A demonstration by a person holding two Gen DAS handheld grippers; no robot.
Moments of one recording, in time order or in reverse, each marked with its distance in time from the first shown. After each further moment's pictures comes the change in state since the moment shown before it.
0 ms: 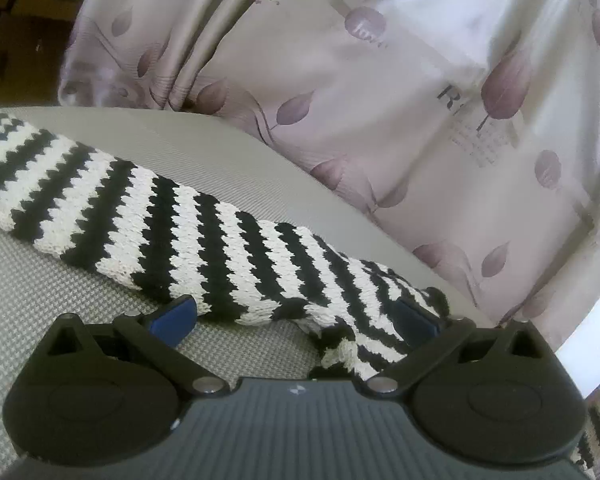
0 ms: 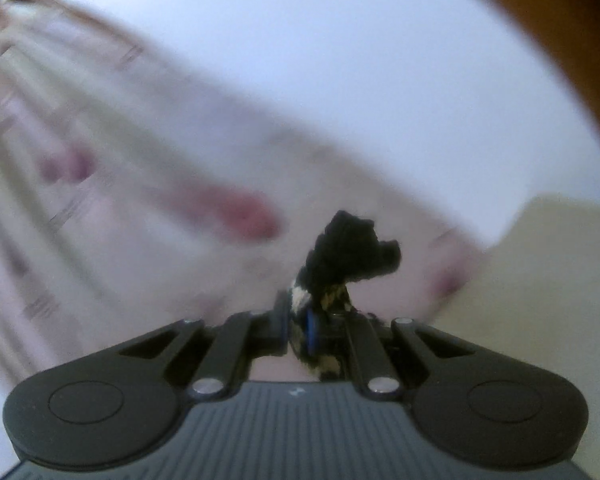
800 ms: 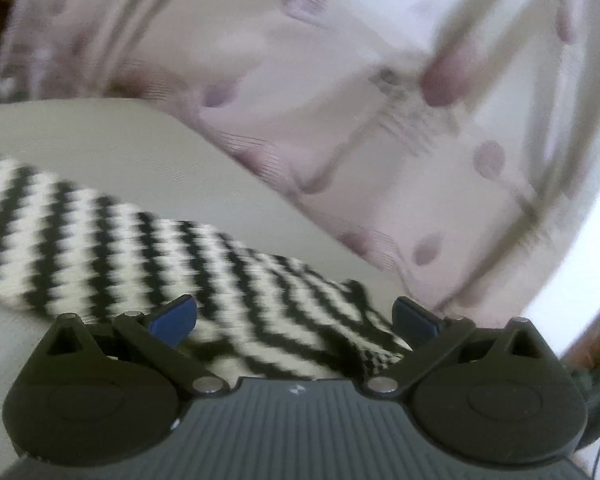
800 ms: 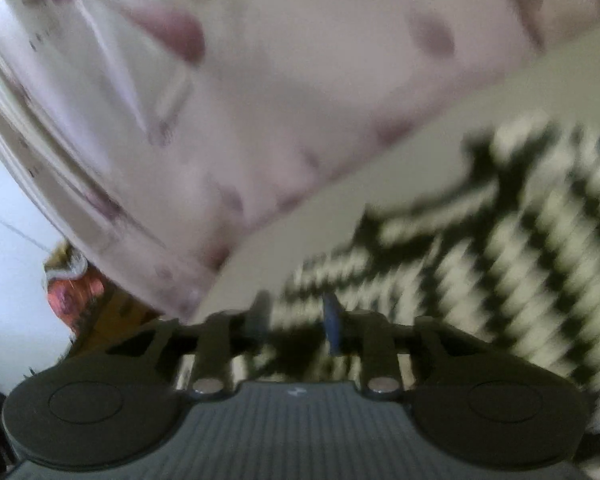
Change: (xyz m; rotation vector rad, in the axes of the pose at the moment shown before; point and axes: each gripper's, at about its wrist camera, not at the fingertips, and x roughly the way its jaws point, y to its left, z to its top) left arm 0.017 -0.056 0.028 0.023 0.101 -0.196; right arm 0.127 0.047 -0.259 -0.145 0.586 0.122
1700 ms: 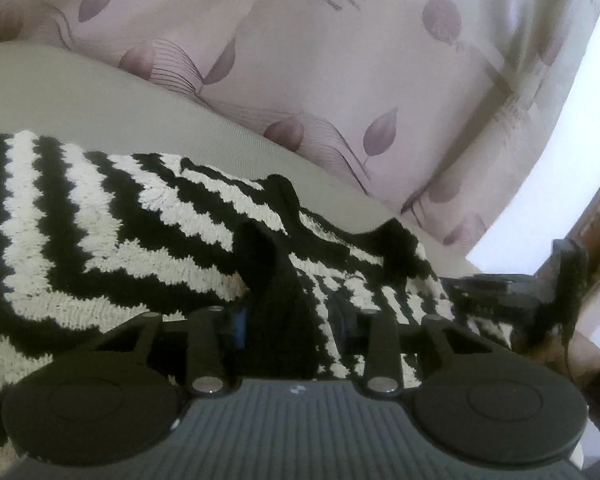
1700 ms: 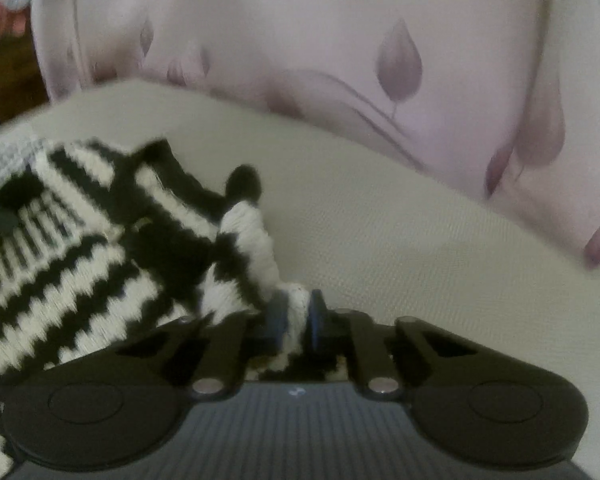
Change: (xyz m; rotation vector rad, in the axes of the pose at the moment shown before) left arm 0.115 -0.058 -0.051 0.152 0.227 -0.102; right arm 0.049 -0.083 0.072 -0.884 0.300 -0.409
